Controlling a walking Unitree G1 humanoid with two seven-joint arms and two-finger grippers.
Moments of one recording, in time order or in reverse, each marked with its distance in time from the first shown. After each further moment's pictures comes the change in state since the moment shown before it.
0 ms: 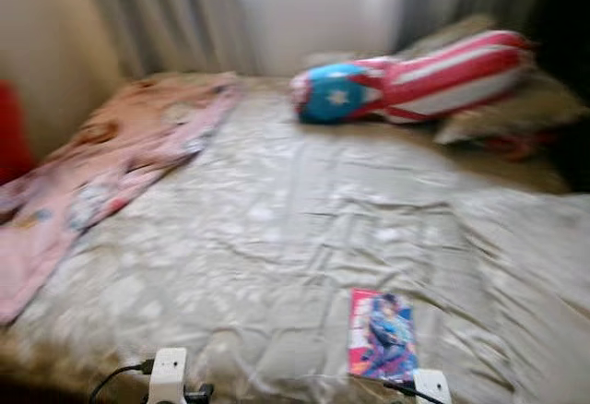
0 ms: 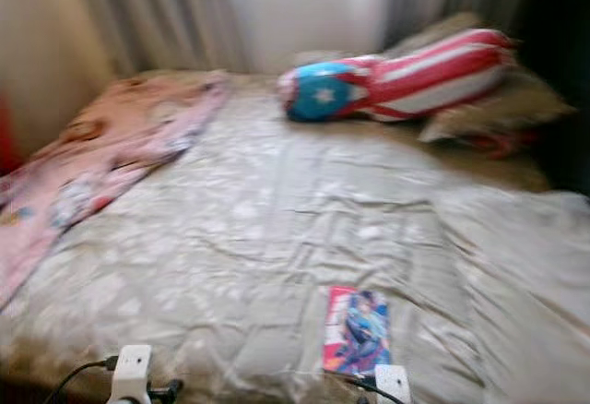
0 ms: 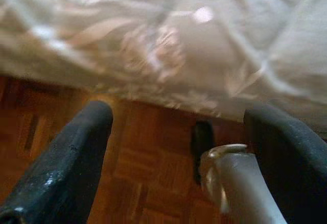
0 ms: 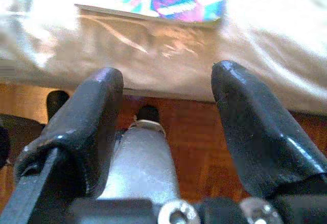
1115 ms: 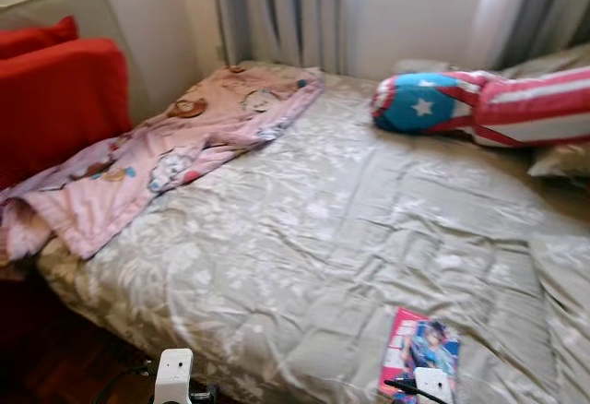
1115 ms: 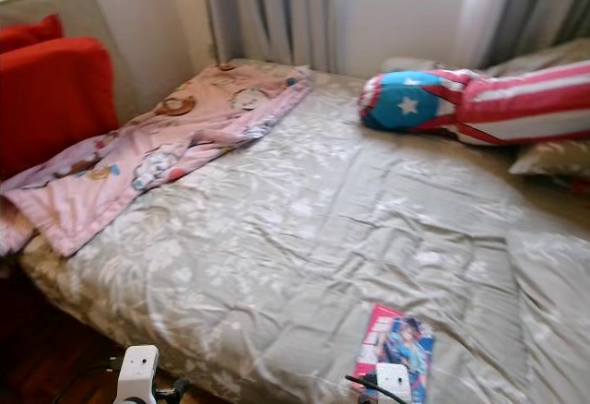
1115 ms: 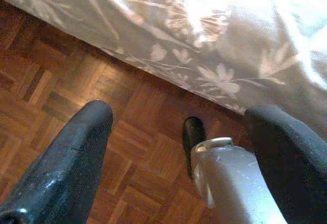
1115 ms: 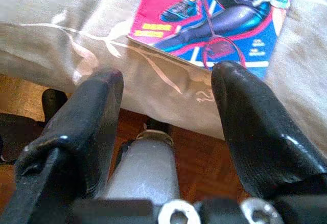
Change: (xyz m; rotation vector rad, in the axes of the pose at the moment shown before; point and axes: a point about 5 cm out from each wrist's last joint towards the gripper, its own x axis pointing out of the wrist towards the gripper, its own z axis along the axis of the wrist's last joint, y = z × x) left arm 0.000 -0.008 -0.001 -0.012 0.001 -0.016; right arm 0.000 -0.001 0.001 0.016 -0.001 -0.007
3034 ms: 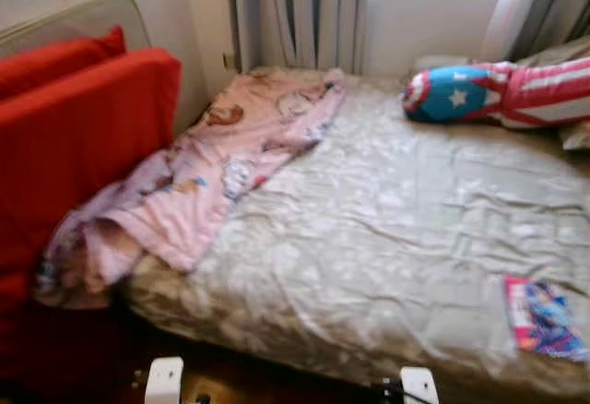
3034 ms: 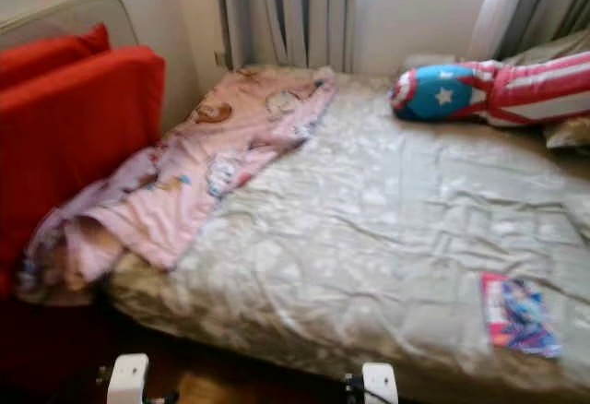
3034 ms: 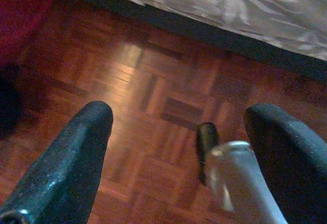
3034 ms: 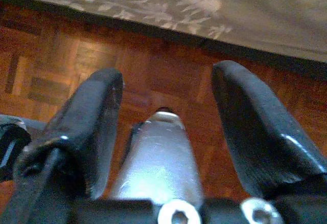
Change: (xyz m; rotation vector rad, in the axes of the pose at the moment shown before) left arm -0.003 0.011 -0.008 -0.007 0.036 0.029; right arm 0.000 0.015 -0.002 -0.020 0.005 0.036
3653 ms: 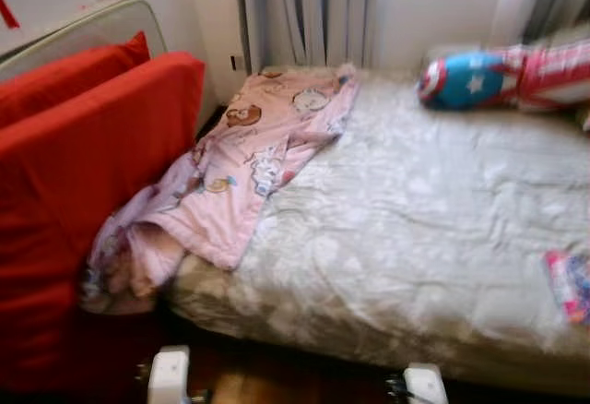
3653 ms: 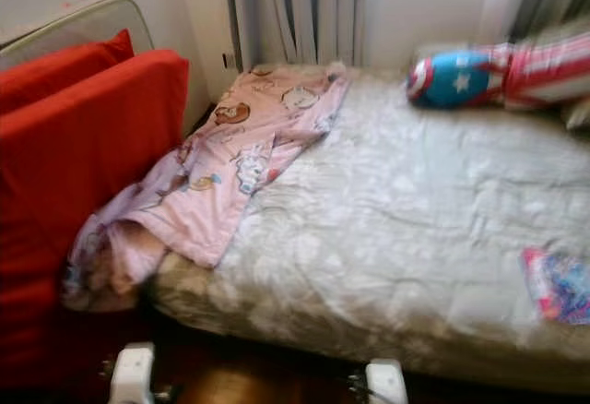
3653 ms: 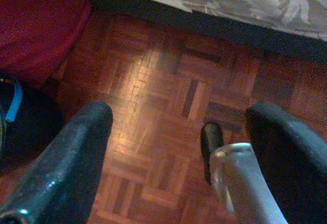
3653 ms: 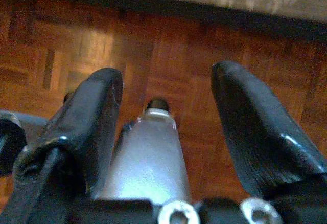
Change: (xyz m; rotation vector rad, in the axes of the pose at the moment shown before) left arm 0.002 -0.012 0.005 -0.007 -0.013 -0.028; right arm -0.003 -0.013 -0.010 -0.001 0.029 -0.038
